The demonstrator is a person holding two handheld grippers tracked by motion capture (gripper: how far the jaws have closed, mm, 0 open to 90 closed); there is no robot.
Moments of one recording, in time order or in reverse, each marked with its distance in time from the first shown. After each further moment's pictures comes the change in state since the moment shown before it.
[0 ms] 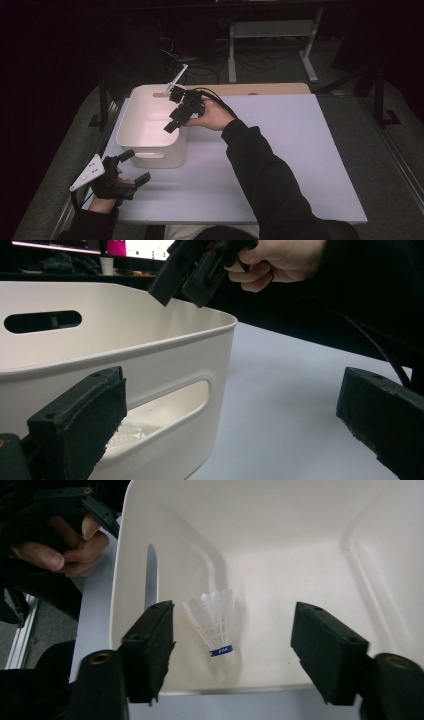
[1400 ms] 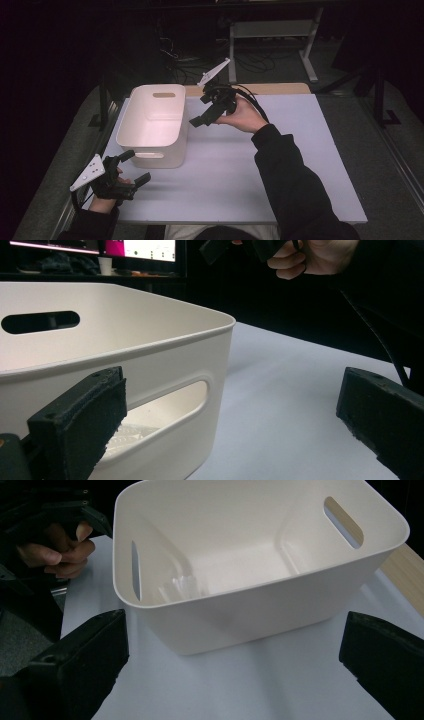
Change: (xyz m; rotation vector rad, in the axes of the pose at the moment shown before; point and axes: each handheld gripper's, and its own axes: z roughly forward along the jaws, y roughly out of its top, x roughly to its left) left arm 0.000 0.000 0.001 0.000 -0.004 -0.001; right arm 0.010 -0.056 -0.073 -0.162 -0.157 0.042
